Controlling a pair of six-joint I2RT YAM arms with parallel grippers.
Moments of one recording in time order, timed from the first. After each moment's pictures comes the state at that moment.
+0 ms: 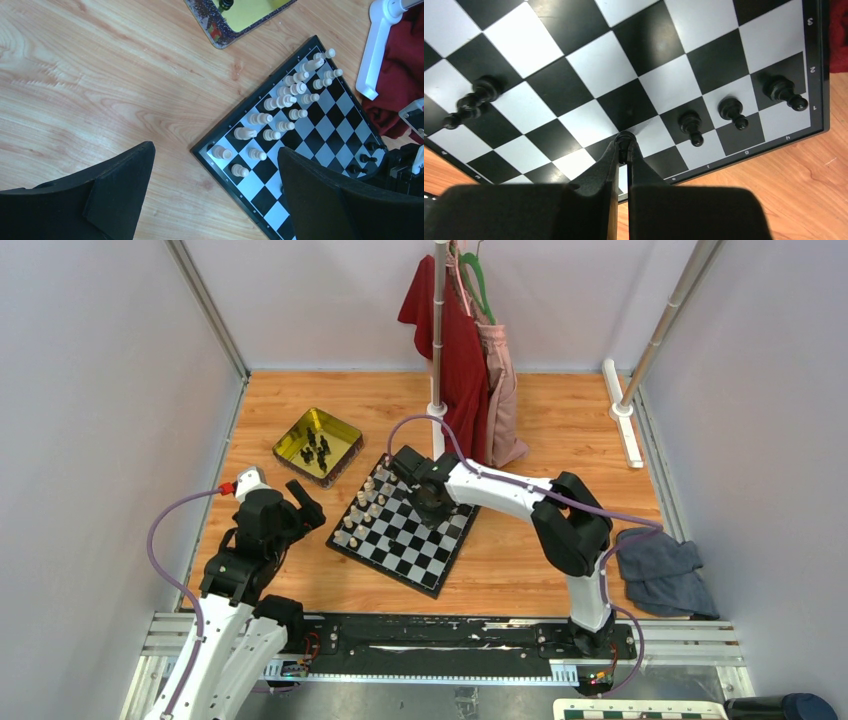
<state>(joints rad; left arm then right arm) -0.24 0.51 0.63 -0.73 -0.31 -0.66 0.93 1.96 1.51 -0.81 0.11 0.25</state>
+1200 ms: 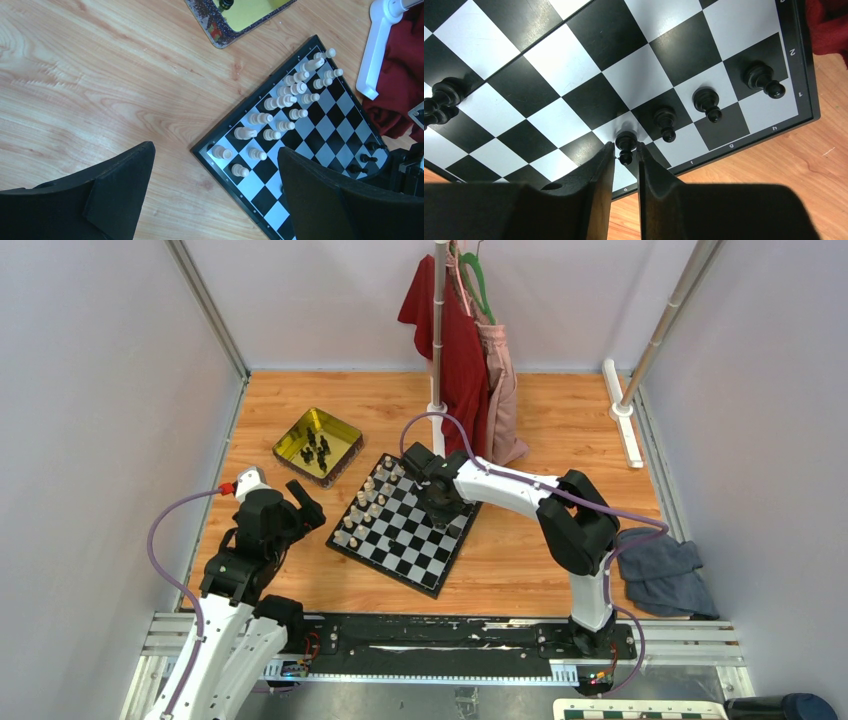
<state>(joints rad) -0.24 0.51 0.63 -0.73 -0.31 -0.66 0.88 1.93 1.44 -0.79 0.10 0.27</state>
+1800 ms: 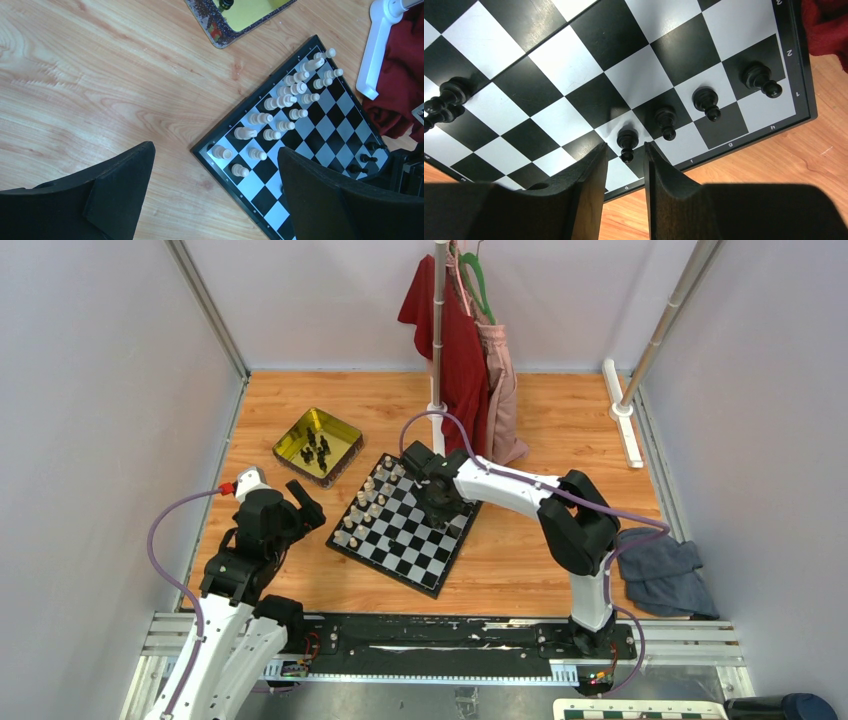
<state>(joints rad) -0.24 0.51 0.63 -0.73 -0.31 -0.66 0.88 1.93 1.45 -0.79 0.10 0.27</state>
